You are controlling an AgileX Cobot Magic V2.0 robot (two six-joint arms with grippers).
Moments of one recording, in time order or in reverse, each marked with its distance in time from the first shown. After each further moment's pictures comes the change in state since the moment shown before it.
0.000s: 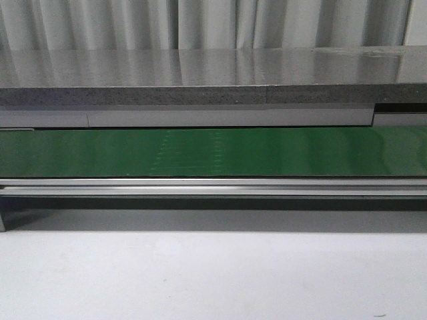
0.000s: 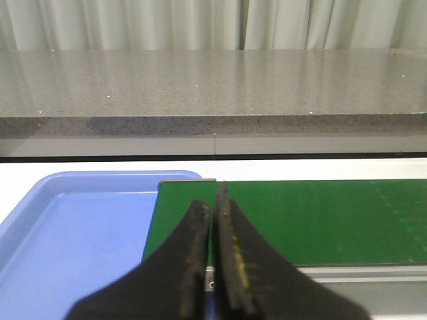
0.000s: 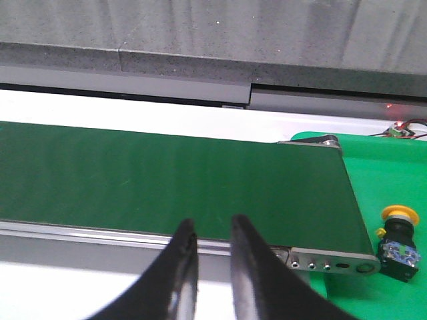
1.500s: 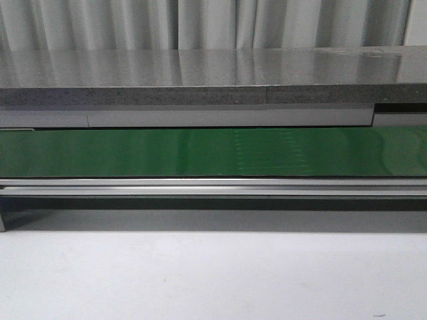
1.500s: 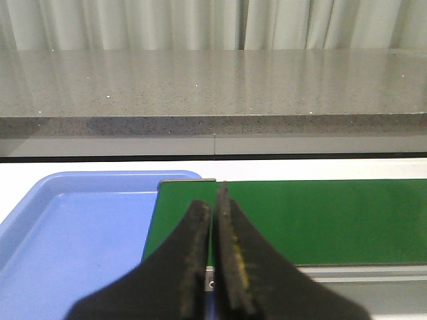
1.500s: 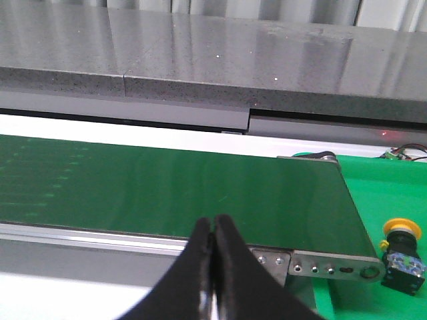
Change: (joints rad) left arm 0.000 0.000 0.000 0.000 0.000 0.000; right arm 0.005 -0.246 0.216 -0.008 -0.121 0.000
